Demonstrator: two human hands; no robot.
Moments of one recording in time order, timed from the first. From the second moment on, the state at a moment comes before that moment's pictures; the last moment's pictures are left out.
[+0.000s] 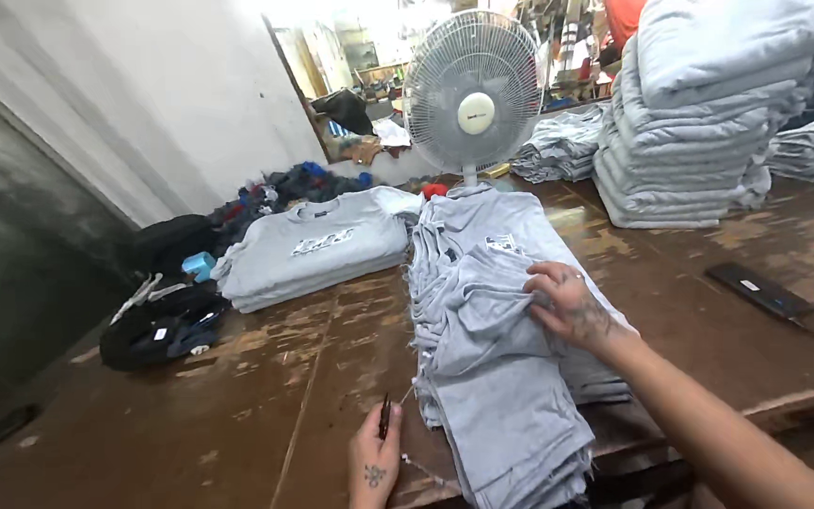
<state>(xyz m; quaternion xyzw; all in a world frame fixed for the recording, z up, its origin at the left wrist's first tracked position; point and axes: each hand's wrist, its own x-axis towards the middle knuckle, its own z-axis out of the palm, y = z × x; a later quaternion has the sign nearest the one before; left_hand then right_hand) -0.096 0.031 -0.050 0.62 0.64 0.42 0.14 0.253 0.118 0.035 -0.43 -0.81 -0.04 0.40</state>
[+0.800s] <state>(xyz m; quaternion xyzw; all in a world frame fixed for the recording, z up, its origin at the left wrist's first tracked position) -0.018 0.080 0.055 0.87 0.41 0.26 0.06 0.228 0.104 0.063 -0.30 -0.93 0.15 0.17</state>
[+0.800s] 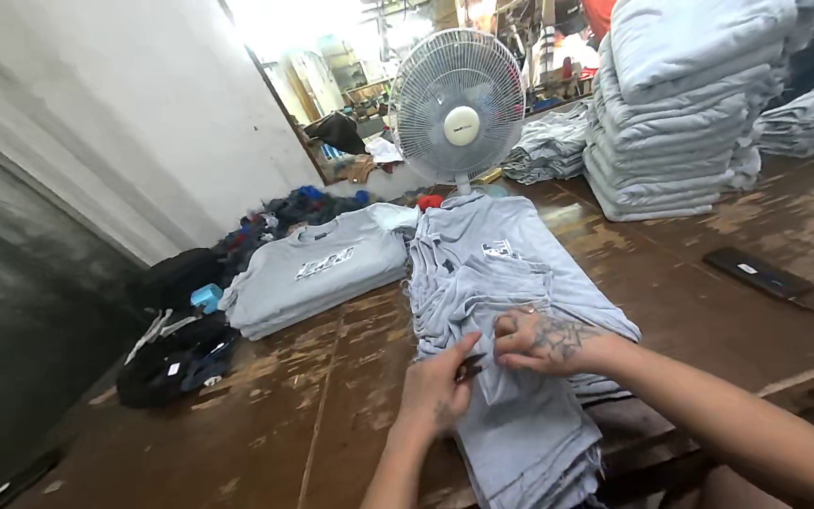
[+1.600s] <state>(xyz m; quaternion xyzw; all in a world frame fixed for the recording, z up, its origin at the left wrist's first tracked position) 0.022 0.199 0.062 0.78 0.56 0.27 0.13 0.214 0.107 0.052 -0.36 -0.87 0.01 0.34</state>
